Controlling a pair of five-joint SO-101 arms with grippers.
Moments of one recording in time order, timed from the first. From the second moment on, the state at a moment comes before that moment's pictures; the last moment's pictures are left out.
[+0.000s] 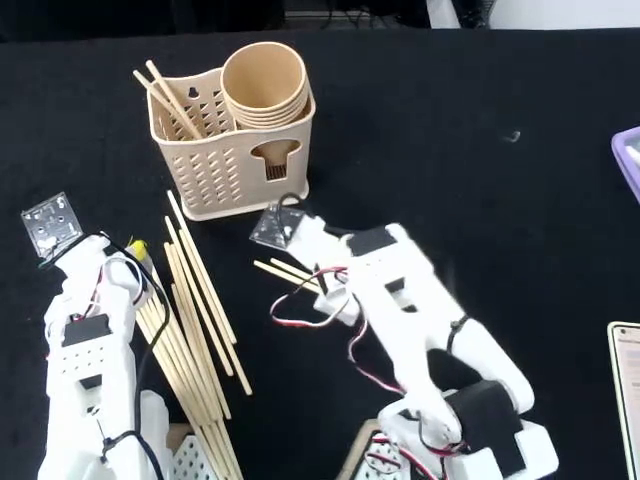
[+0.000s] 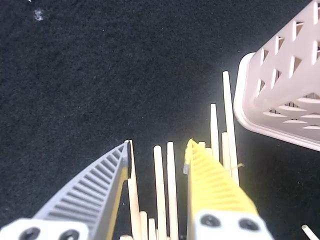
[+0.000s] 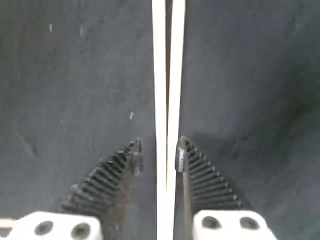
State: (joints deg) left arm -22.2 -52.9 79.5 23.3 11.1; right arm -22.3 -14.4 47.3 58.9 41.5
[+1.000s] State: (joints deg) left arm -22.2 -52.9 79.5 23.3 11.1; right arm -21.1 -20.9 39.5 69.4 40.9
